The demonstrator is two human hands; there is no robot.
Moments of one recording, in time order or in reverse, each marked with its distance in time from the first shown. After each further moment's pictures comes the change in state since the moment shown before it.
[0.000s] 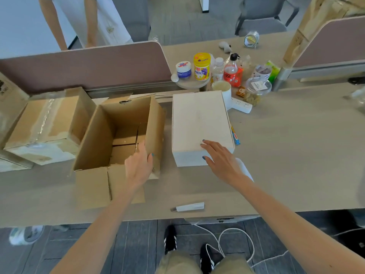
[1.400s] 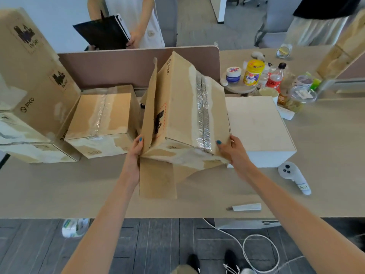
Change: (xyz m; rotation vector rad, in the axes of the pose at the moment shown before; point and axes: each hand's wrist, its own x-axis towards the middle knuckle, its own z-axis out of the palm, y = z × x) left_hand 0.021 -0.213 -0.094 -1.755 -0.239 -0.378; right_hand 0.071 -0.190 0.039 1.246 0.081 0.684
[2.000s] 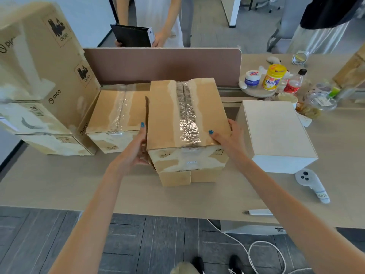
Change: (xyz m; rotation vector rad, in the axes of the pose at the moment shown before) left_hand -0.005 0.071 -0.045 0.654 -0.076 -0.182; right_hand 0.010 -0.022 0.095 -0.436 0.170 -0.260
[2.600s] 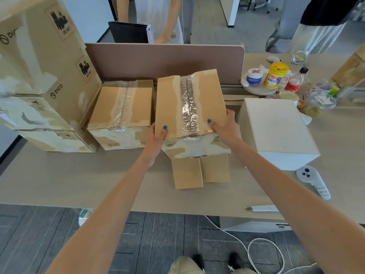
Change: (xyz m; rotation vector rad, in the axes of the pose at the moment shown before) left_hand 0.050 -0.018 0.037 -0.096 0.218 0.262; right_hand 0.018 -0.020 0.022 -0.218 -0.060 0.036
